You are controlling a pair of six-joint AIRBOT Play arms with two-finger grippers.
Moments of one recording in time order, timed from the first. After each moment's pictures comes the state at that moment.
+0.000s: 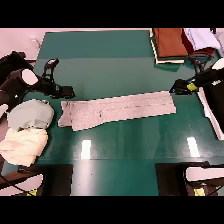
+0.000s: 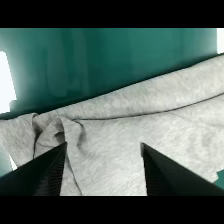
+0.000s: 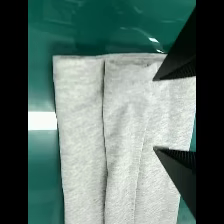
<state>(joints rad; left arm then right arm) -0.13 -1.26 1.13 1.25 -1.00 -1.51 -0.25 -1.52 1.36 -1.14 1.33 1.33</state>
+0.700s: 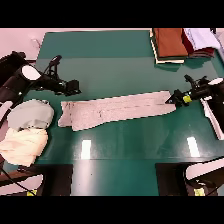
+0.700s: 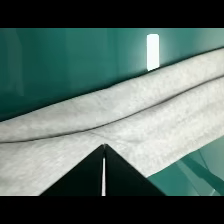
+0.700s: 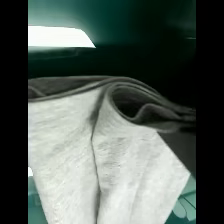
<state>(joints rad) -0.16 -1.32 1.16 0.98 -0.97 -1.51 -0.36 -1.70 1.21 -0.86 1.31 1.13</state>
